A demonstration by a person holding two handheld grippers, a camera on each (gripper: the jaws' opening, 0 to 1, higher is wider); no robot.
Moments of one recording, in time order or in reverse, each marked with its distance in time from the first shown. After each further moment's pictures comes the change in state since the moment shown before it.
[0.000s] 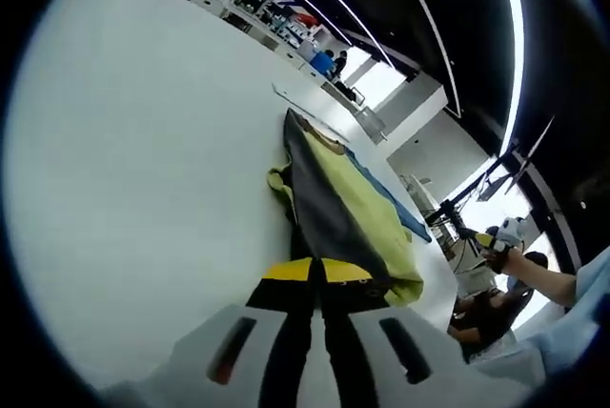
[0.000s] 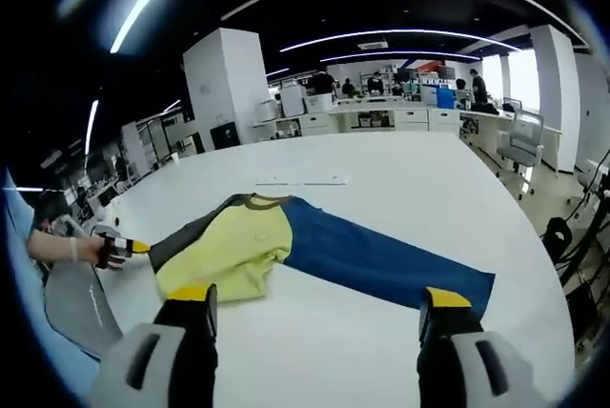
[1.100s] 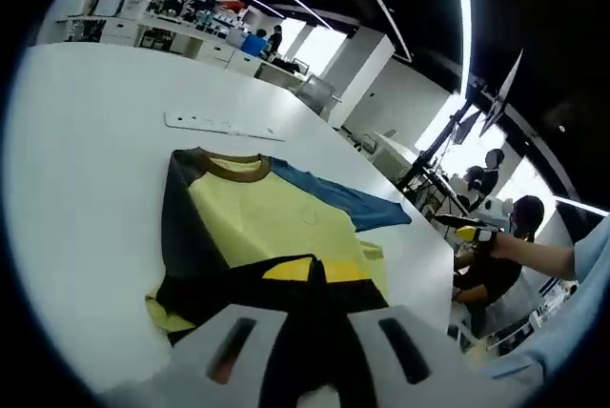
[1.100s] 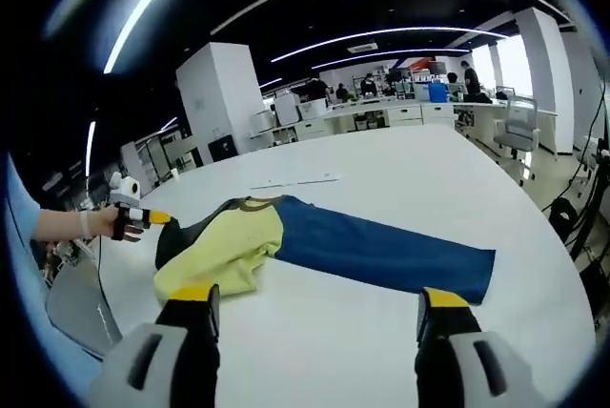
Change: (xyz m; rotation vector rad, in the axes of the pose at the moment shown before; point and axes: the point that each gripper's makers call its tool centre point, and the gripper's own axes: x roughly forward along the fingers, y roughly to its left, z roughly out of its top) left arm 0.109 -0.087 0.048 0.281 0.155 -0.155; right arm -0.003 -0.023 -0.026 0.085 -0.042 0.012
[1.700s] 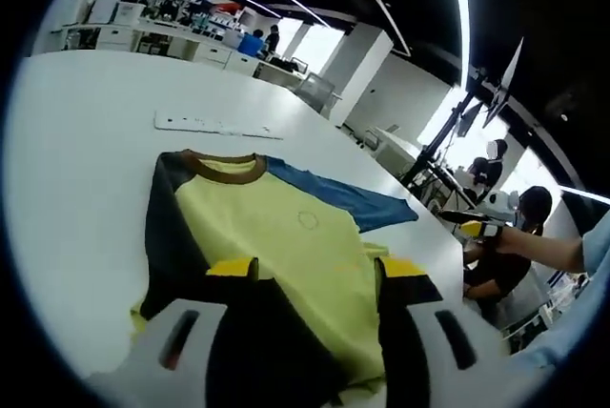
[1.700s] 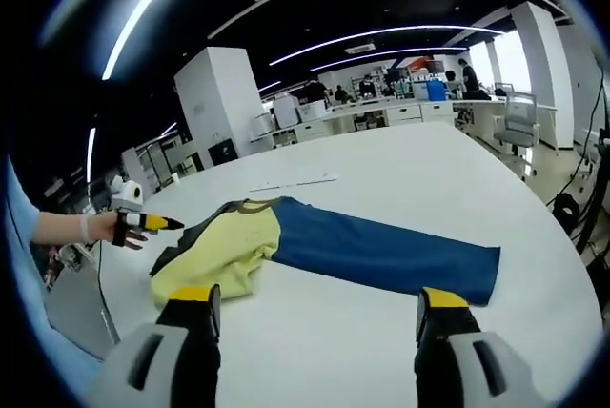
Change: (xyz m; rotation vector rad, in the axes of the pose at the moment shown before) left arm 0.002 -0.008 0.006 0.061 -0.023 0.016; right arm 0.016 -0.001 0.008 0.008 -0.018 0.017
